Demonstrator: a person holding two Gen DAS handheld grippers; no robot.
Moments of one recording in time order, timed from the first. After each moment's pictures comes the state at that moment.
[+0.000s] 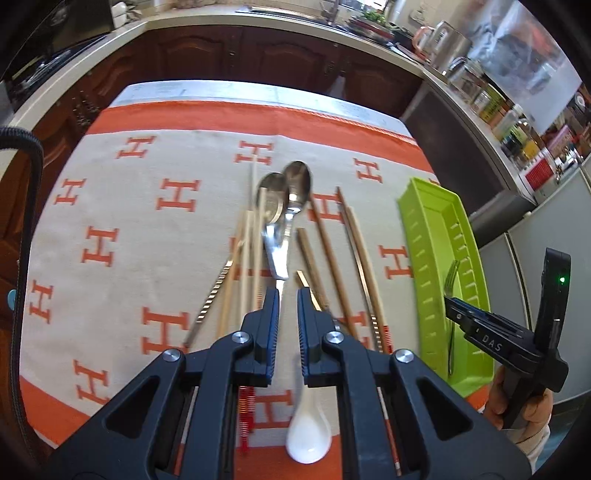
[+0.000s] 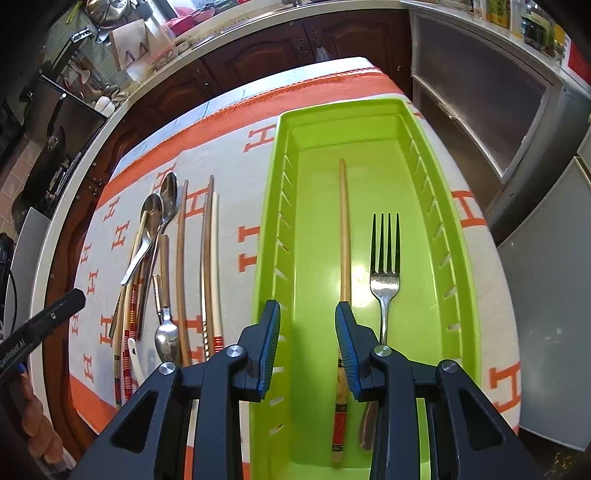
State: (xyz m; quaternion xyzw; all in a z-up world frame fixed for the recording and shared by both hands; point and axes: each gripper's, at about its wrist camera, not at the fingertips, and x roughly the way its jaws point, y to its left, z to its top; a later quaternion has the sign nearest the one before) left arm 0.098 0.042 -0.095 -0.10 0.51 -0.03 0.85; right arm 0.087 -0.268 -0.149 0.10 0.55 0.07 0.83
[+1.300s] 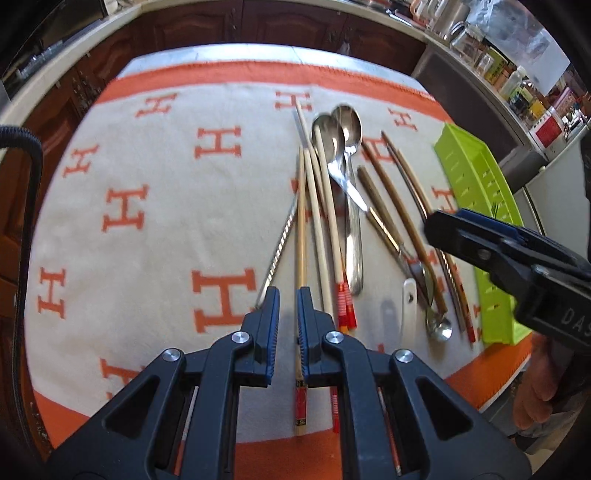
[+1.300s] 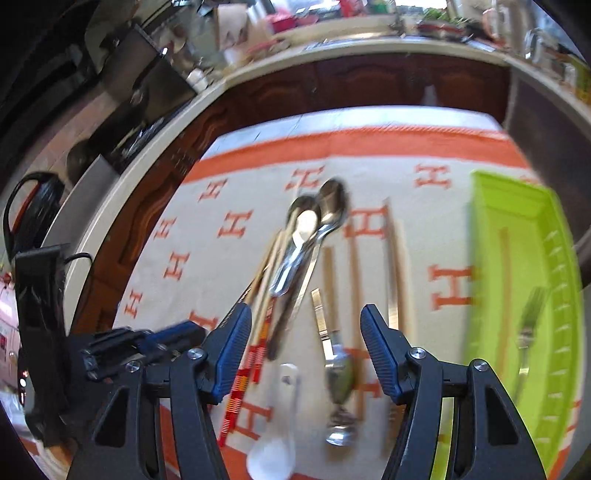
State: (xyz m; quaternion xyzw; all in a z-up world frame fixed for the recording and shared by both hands) left arm 0.069 0.084 -0.150 -0.06 0.56 -0.05 0.83; right arm 0.084 -0.103 -0.113 0.05 0.50 0.21 0.84
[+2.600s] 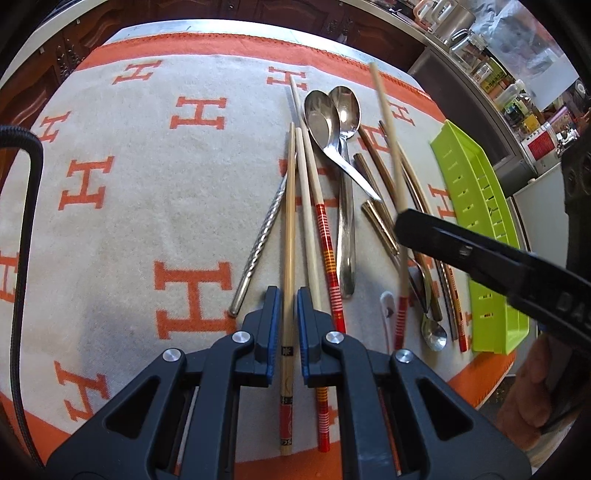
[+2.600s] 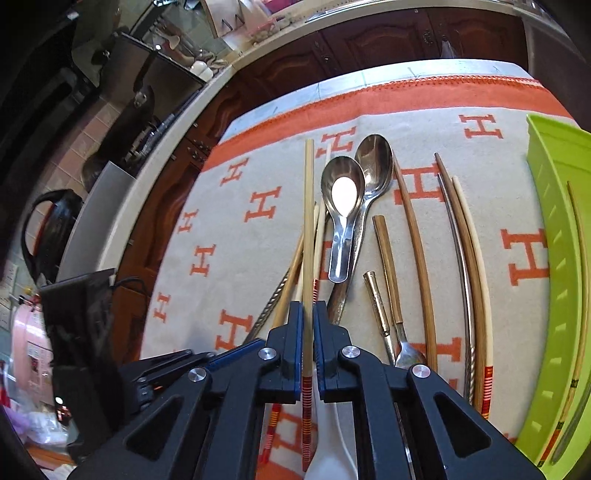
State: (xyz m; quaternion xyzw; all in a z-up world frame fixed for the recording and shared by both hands) left arm 0.081 0.085 -0.176 -0.12 0.56 -0.07 0.82; right arm 0.105 -0.083 -0.149 0.14 0.53 0.25 0.80
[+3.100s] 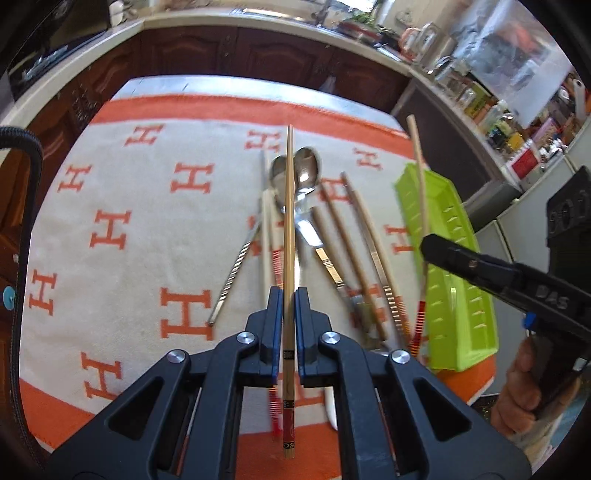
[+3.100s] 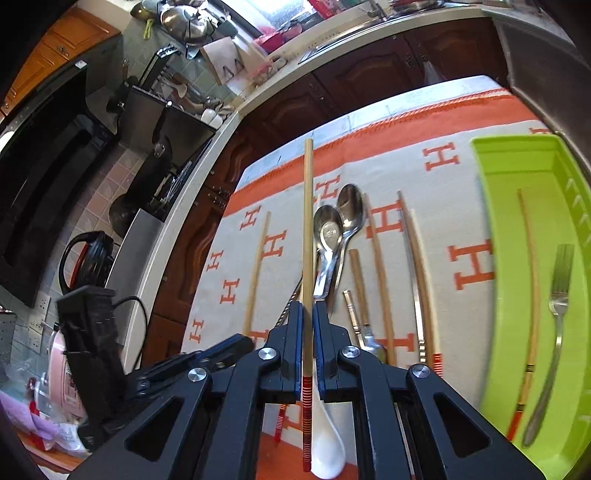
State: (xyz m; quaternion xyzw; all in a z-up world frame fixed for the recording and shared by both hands) left arm 0.060 0.056 -0.100 -0.10 0.50 -0.07 0.86; right arm 0.078 -0.166 -0.098 0.21 0.47 0.26 0.82
